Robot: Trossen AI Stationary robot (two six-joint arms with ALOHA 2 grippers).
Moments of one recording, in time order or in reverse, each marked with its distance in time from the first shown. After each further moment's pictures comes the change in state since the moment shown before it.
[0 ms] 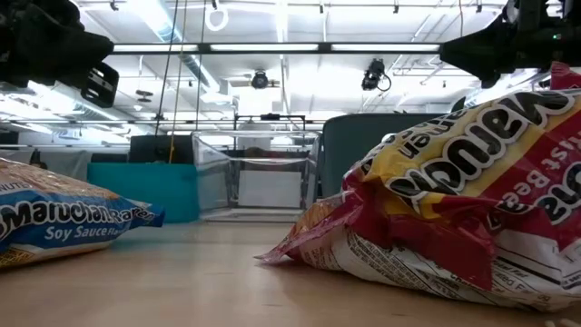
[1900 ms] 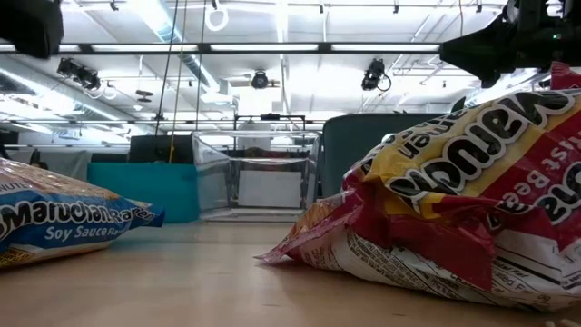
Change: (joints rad) left arm -0.364 0.841 0.683 -0.945 0.178 -1.153; right arm 0.000 0.000 0.000 0.003 0.000 0.000
